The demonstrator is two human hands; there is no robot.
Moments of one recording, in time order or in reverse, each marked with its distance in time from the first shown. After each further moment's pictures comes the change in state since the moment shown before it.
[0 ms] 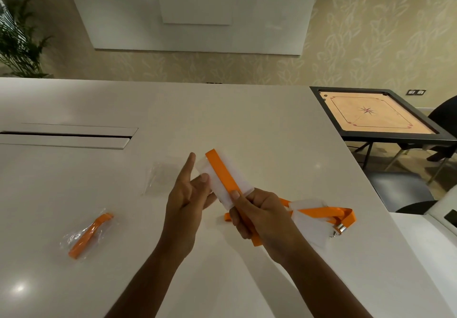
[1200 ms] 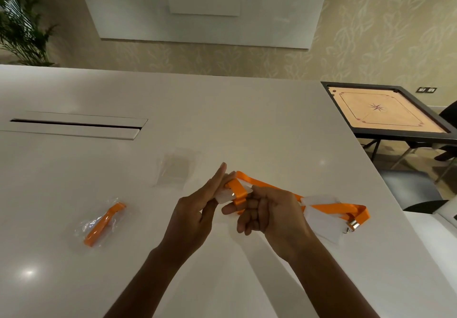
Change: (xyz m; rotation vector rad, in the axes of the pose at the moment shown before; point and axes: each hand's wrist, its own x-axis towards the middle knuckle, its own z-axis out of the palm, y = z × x) left_hand -0.013 -0.022 -0.041 0.536 -0.221 0.469; right_hand 0.010 0.009 0.011 0.387 -0.148 0.215
